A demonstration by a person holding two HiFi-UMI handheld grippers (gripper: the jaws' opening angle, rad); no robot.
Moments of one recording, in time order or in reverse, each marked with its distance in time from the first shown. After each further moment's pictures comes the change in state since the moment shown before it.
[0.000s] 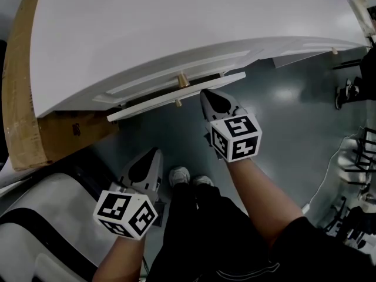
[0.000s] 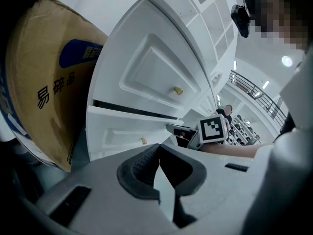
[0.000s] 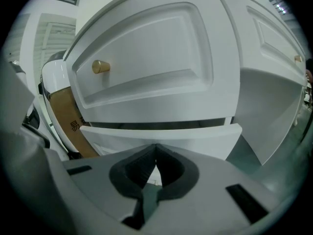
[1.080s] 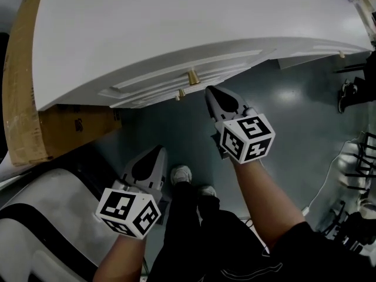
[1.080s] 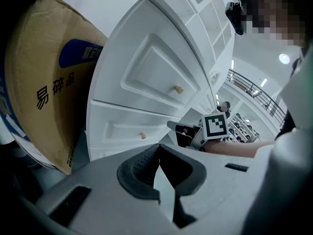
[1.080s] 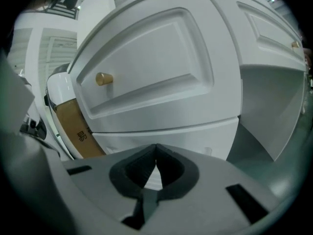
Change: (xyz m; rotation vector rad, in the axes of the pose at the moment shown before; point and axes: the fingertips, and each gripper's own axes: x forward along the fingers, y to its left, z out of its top) left arm 0.003 0.004 -0.002 0.025 -0.013 -0.002; right arm -0.001 0.009 0.014 0.061 -0.090 0.089
